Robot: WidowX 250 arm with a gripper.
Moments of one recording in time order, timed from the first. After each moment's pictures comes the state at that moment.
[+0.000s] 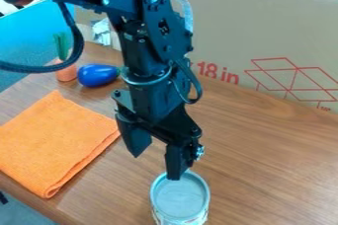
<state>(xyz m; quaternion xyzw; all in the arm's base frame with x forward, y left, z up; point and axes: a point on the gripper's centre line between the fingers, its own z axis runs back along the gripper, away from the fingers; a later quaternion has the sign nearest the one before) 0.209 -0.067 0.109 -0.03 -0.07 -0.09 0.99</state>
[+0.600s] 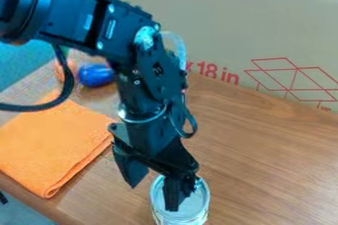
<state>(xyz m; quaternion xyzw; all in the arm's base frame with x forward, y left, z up) 0.192 -0.078 0.081 -0.05 -0.06 -0.08 0.99</state>
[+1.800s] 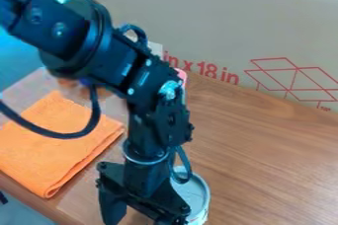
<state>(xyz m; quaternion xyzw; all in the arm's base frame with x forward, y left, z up) 0.170 -0.072 0.040 0.02 0.05 -0.03 1.00</state>
